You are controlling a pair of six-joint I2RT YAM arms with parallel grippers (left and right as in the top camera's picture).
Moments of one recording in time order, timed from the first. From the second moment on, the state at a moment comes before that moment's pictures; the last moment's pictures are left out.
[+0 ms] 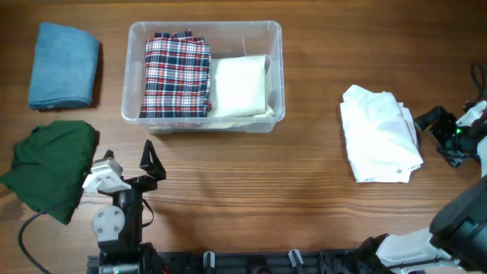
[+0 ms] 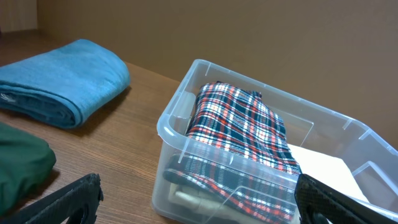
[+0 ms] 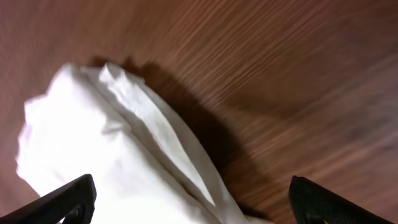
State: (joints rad) left arm 0.10 0.02 0.01 -0.07 0.00 -0.35; right arm -0.71 1.72 1.08 -0.66 -0.34 0.10
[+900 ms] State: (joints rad) left arm 0.10 0.02 0.01 -0.07 0.00 -0.35; right arm -0.61 1.86 1.08 -0.77 -0.55 -0.03
